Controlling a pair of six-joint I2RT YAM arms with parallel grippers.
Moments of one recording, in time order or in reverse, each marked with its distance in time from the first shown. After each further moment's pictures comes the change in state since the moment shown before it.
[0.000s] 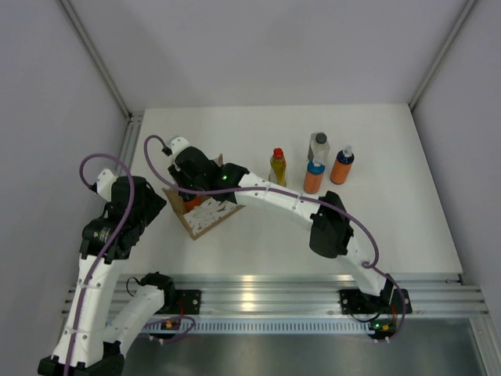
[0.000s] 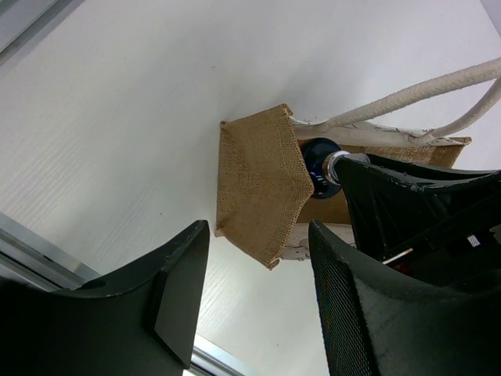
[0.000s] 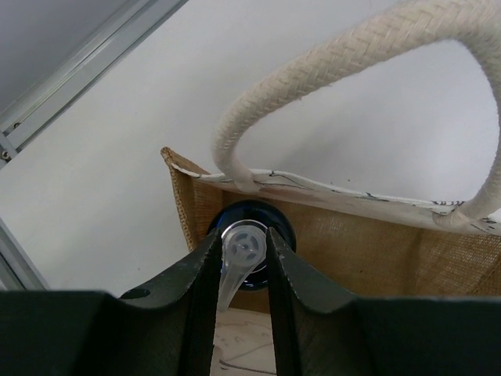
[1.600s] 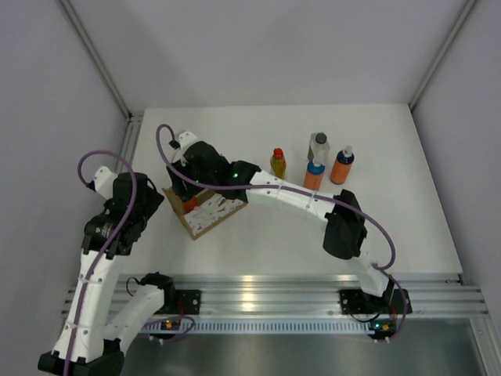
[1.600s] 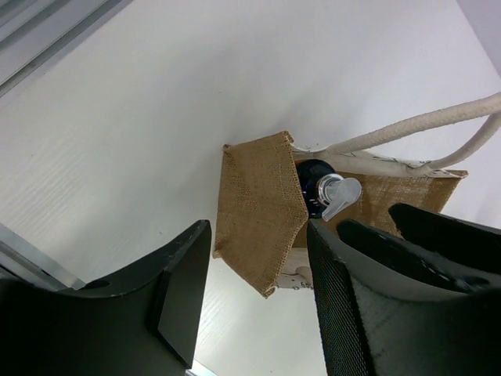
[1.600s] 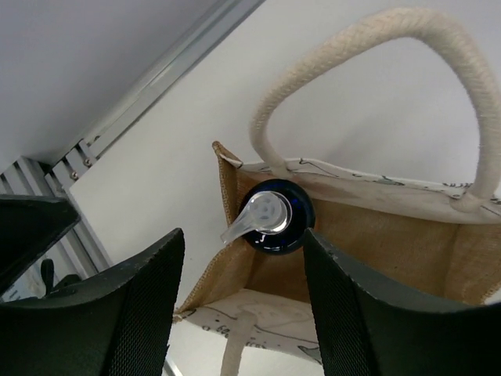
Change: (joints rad) left arm 0.000 0.042 0.001 0.043 -0.063 -0.014; right arm -0.027 -0.152 -0.166 0.099 -0.122 0.095
